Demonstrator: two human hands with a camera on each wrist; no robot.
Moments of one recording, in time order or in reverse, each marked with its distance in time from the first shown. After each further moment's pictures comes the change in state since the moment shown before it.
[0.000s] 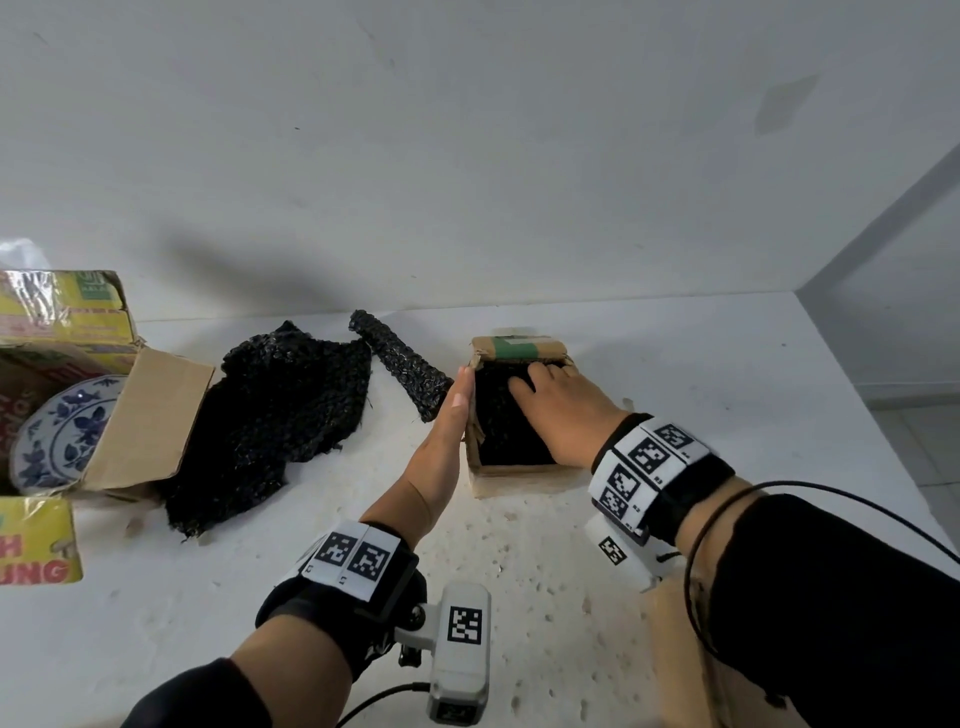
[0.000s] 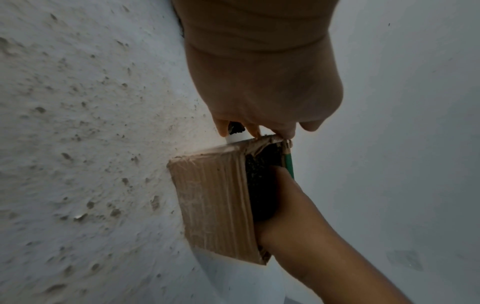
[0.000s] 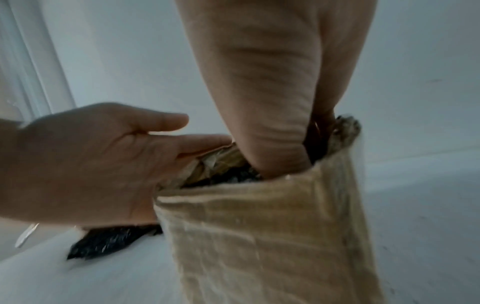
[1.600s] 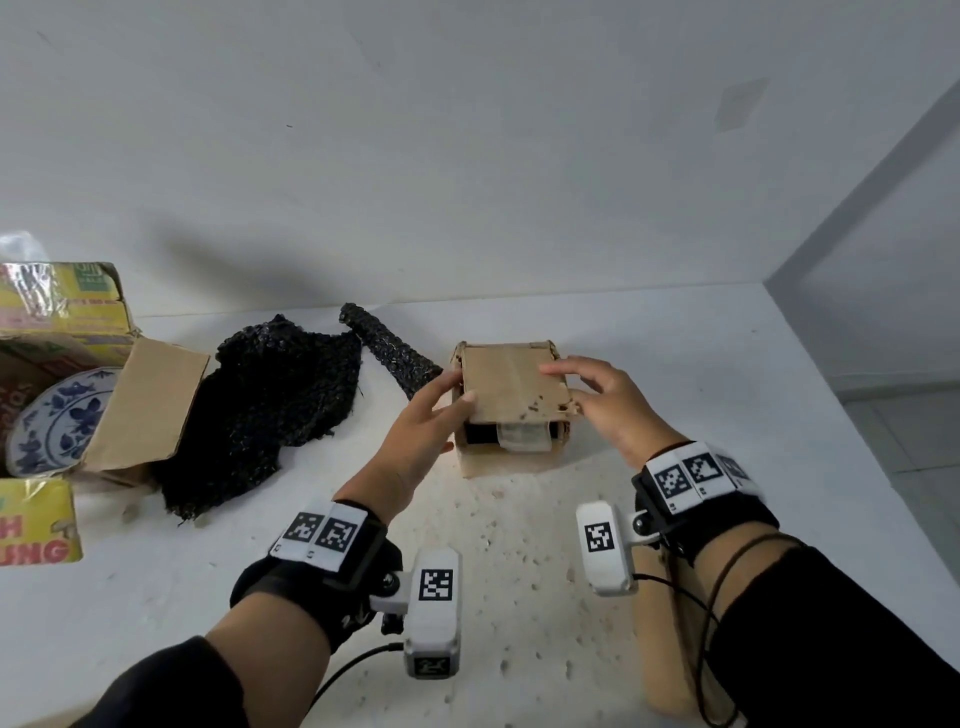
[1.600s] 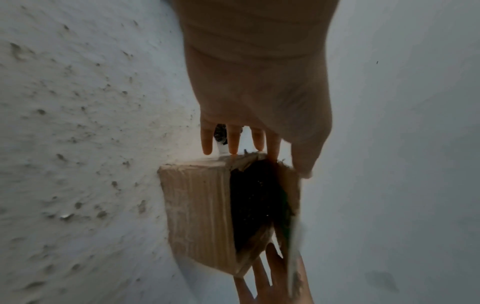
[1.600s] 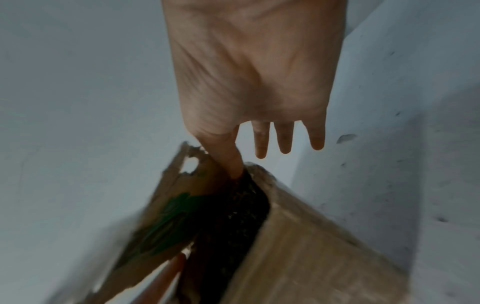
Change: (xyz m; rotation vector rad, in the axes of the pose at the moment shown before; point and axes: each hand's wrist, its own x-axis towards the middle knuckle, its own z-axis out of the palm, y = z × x) left_hand -0.012 0.008 -0.008 0.006 0.047 -0.067; right_hand -0.051 0.026 0.024 1.348 0.337 0.389
